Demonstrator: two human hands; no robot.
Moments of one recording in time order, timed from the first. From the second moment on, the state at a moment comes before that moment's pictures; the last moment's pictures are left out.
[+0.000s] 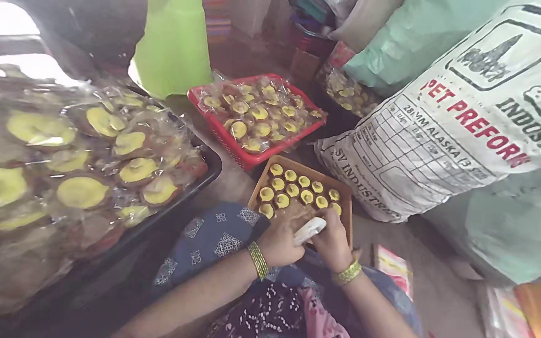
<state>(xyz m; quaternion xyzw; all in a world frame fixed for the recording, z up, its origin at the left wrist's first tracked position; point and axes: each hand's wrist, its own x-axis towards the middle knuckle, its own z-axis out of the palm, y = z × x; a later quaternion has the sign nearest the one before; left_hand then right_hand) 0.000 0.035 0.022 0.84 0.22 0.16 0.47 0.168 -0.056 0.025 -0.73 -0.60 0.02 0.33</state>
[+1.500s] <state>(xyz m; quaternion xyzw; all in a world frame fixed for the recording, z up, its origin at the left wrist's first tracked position) 0.027 0.087 -0.008 0.35 0.42 0.16 0.82 0.329 0.252 0.048 -0.84 -0.53 0.05 0.10</state>
